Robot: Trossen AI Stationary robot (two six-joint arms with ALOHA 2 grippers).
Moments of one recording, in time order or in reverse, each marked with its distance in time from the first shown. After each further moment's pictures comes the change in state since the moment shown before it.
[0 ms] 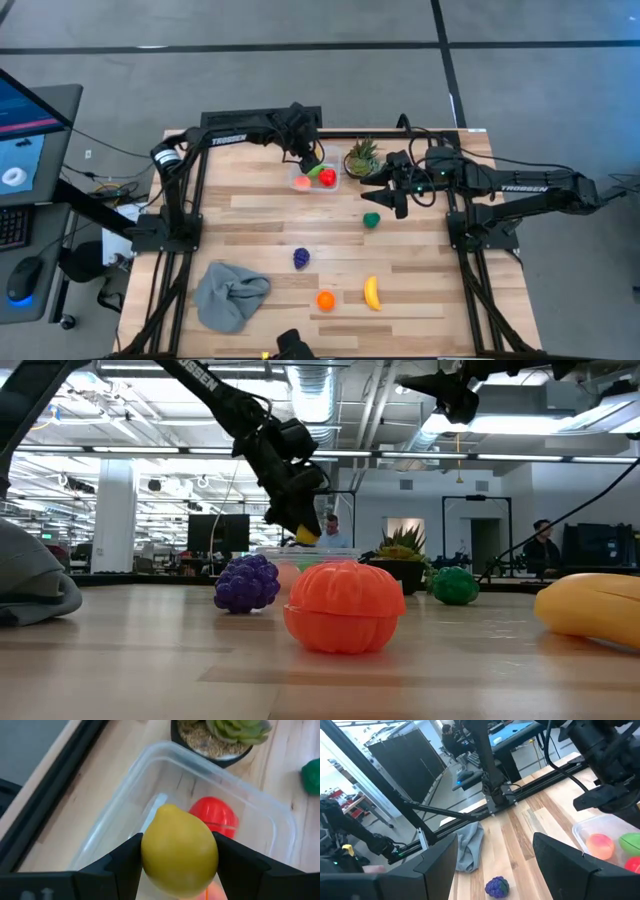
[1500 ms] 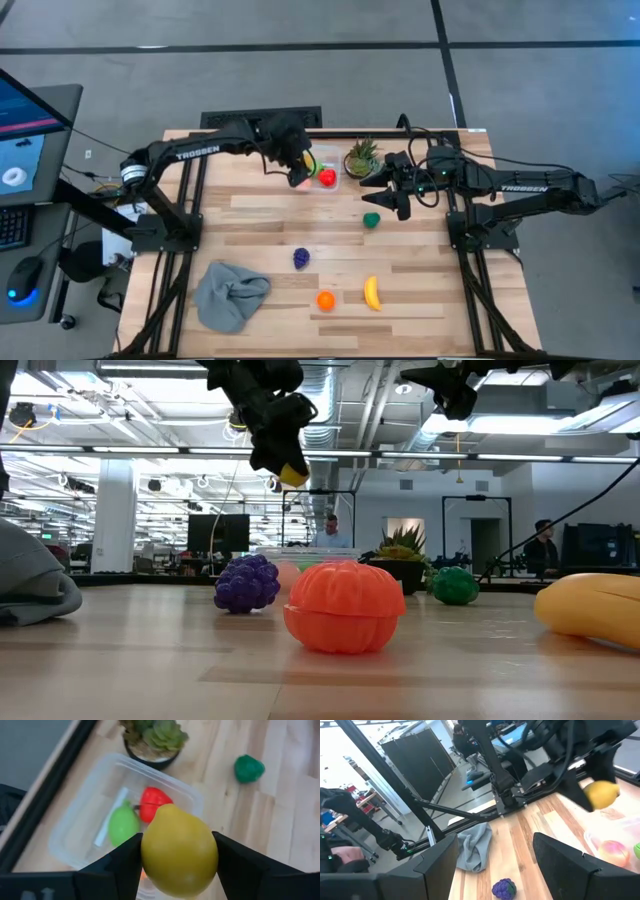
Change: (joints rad) left arm -0.165 -0.273 0.000 -0.230 -0.103 -0.076; right arm 0.000 0.000 0.000 0.028 -0.048 -0.017
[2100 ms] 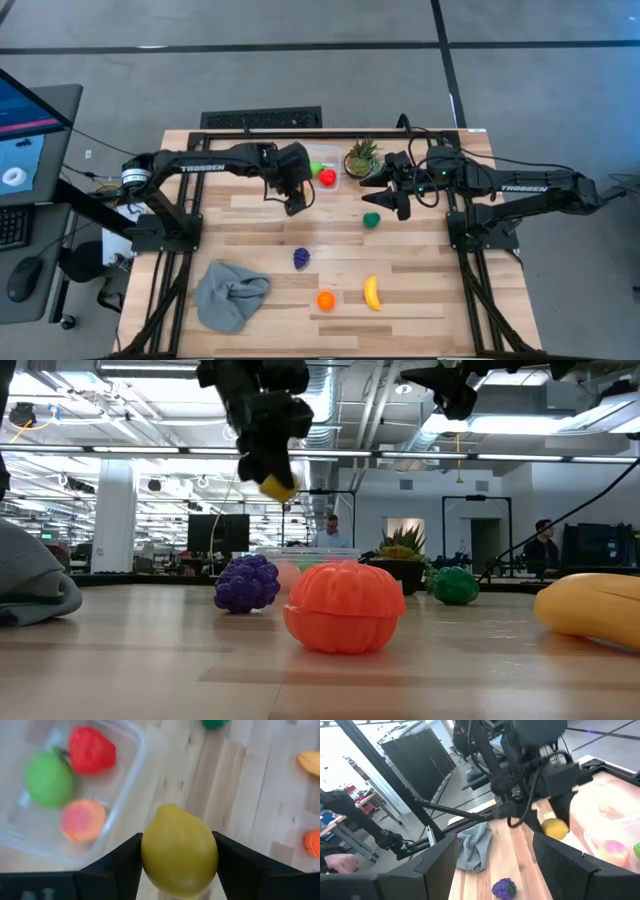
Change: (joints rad) left arm -0.164 0.000 -0.101 -0.055 0.005 -0.133; right arm 0.000 0.000 0.000 -0.002 0.000 -0.001
